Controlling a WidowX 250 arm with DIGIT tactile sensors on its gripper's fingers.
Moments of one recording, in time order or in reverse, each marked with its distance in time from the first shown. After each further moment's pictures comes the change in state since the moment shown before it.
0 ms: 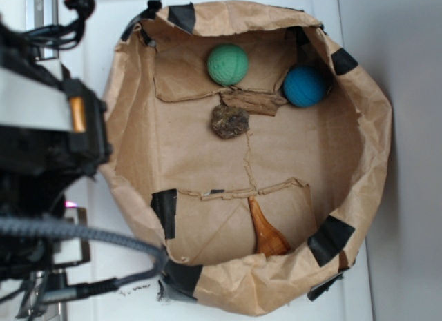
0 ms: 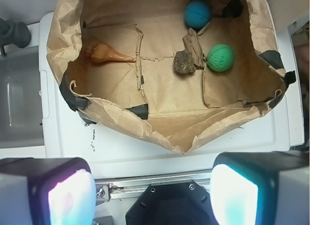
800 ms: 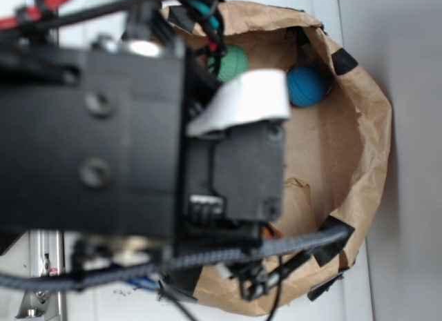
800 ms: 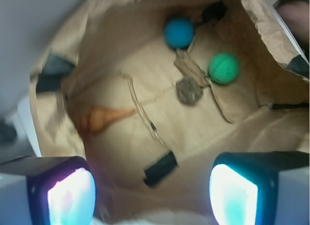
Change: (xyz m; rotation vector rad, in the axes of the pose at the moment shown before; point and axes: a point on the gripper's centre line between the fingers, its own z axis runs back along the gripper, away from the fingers) arm 0.073 -0.020 -0.037 0.001 -0.055 0.498
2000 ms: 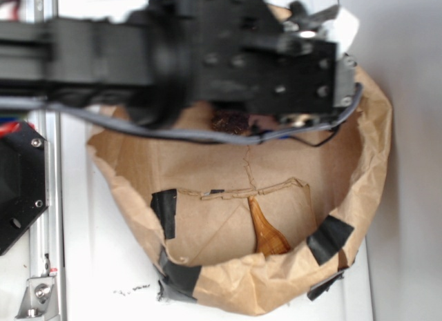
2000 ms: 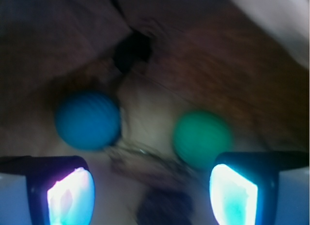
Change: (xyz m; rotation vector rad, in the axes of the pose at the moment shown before) arm 0.091 0.049 -0.112 0.222 -0.161 0.453
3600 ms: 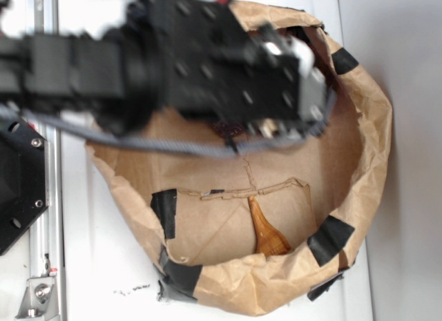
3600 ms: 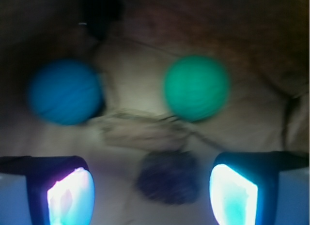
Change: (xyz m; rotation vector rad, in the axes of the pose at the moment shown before) arm -0.020 0.020 -0.006 -0.032 0.094 0.227
